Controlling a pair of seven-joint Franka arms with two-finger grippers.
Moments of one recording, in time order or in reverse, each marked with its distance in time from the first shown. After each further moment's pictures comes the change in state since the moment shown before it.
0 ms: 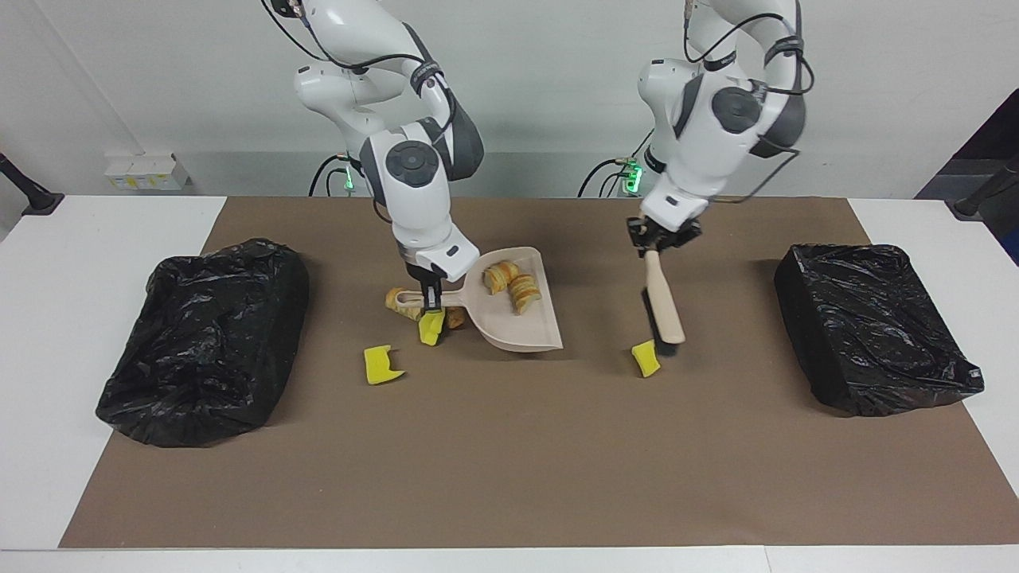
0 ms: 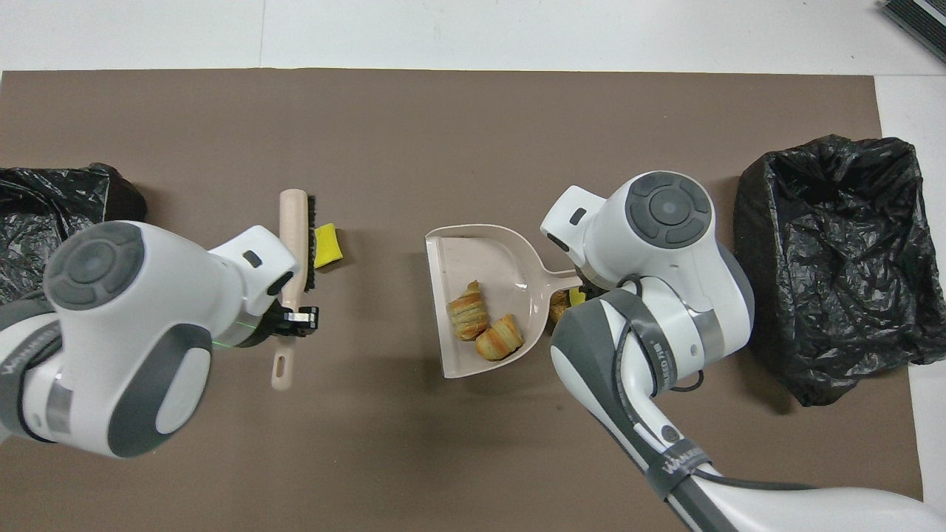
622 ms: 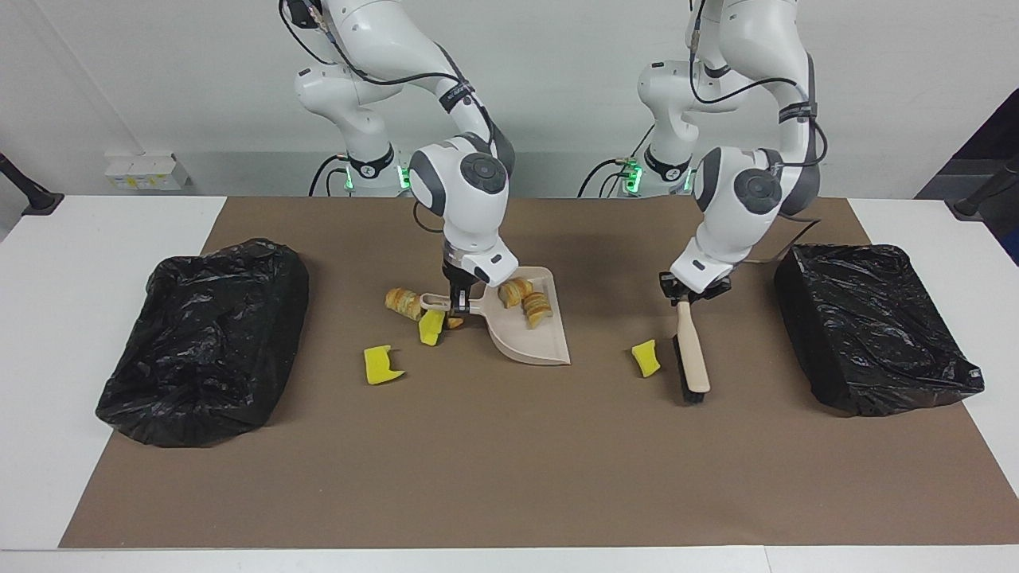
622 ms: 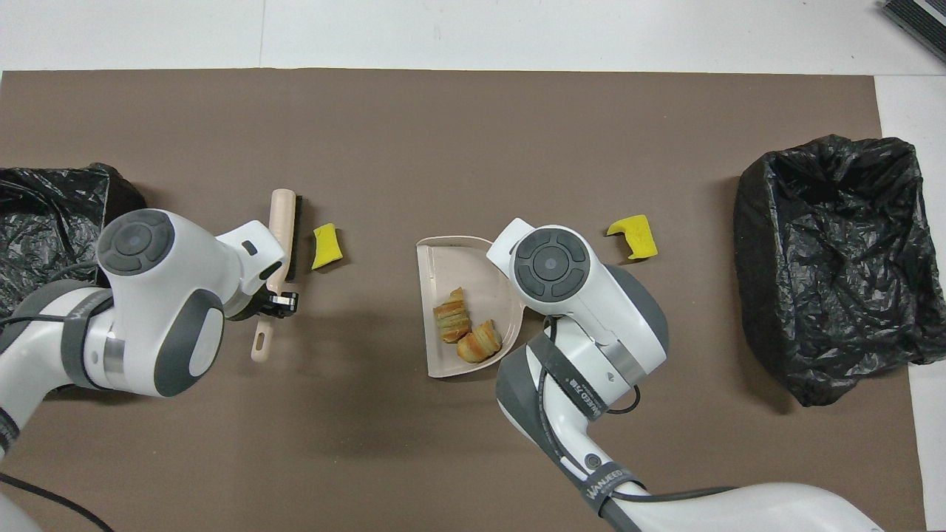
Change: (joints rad) left arm 0.049 0.180 -0.020 -0.077 0.088 0.201 0.118; right arm 0.099 0.065 0.000 -0.013 -0.194 0.030 0.261
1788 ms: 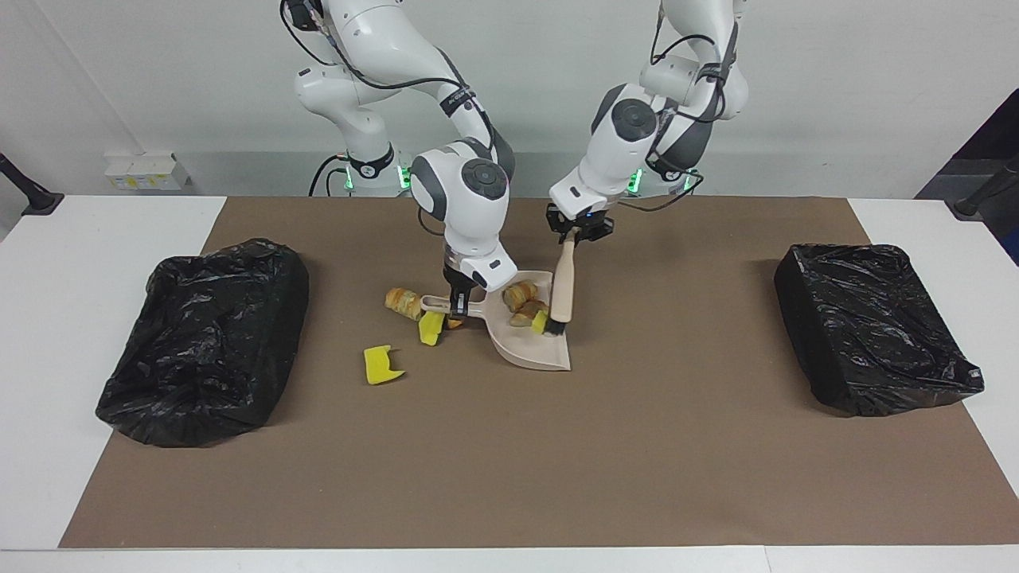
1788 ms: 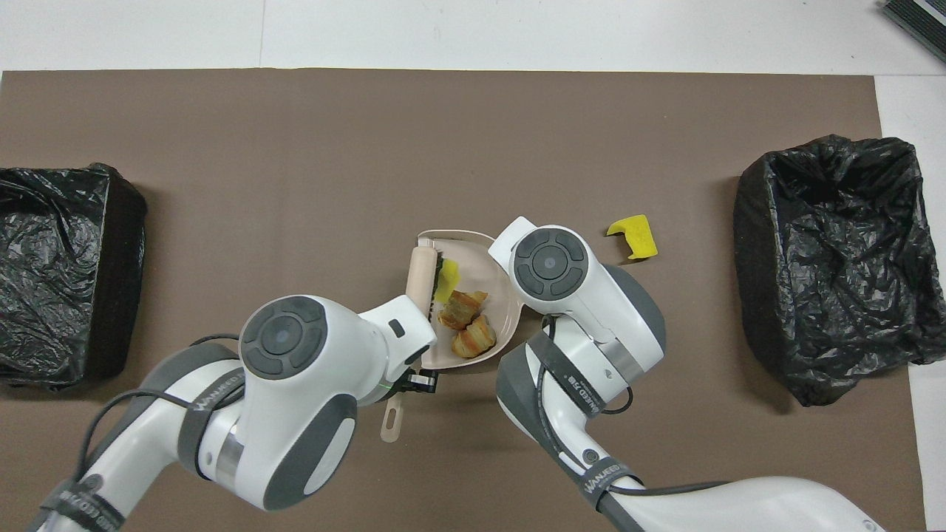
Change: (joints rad) left arm -0.357 -0.163 0.018 0.024 -0.232 -0.149 -0.197; right arm -0.003 0.013 -0.001 -0.003 0.002 0.012 0.067
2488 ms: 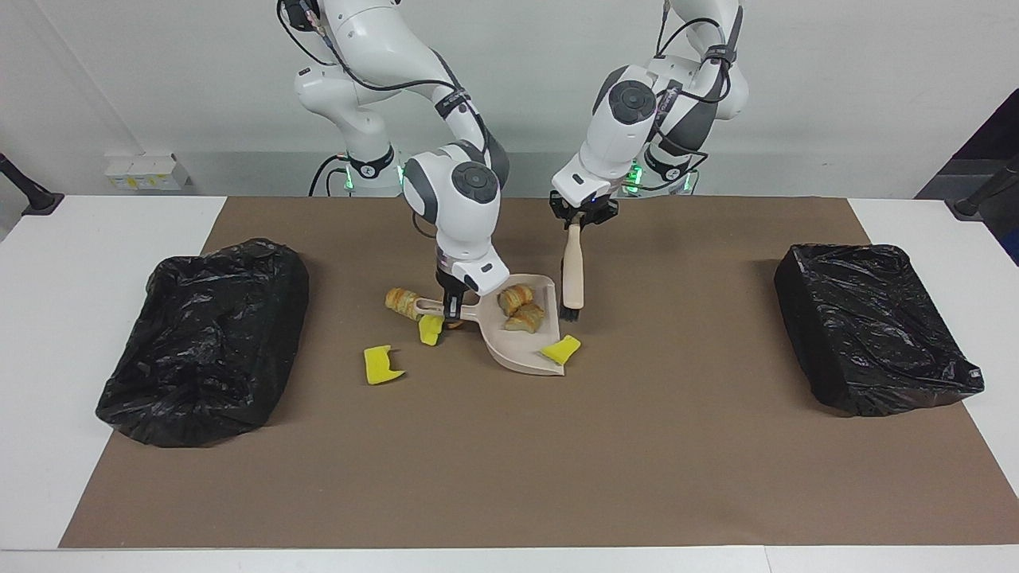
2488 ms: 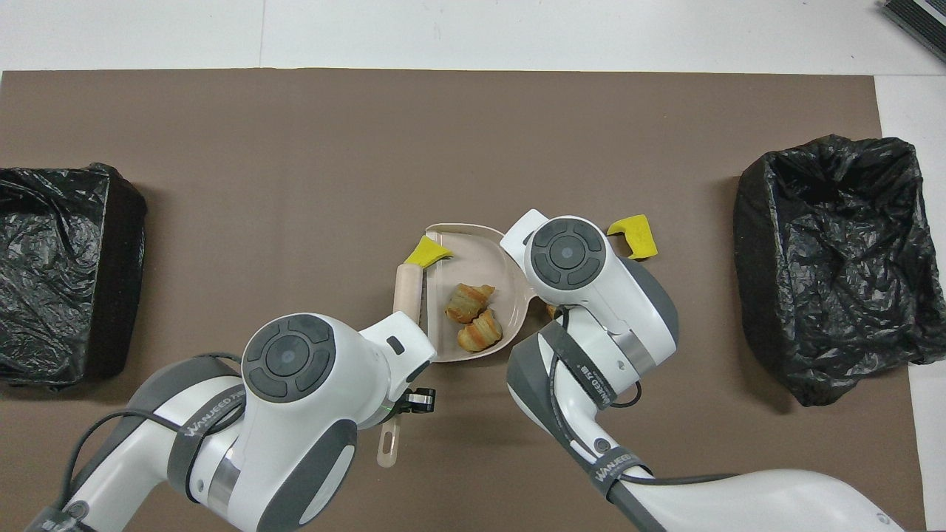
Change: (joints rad) left arm -0.018 -0.042 -0.026 -0.034 0.023 -0.054 -0.118; right arm -0.033 0.000 -0.001 -0.001 0.040 0.021 -0.037
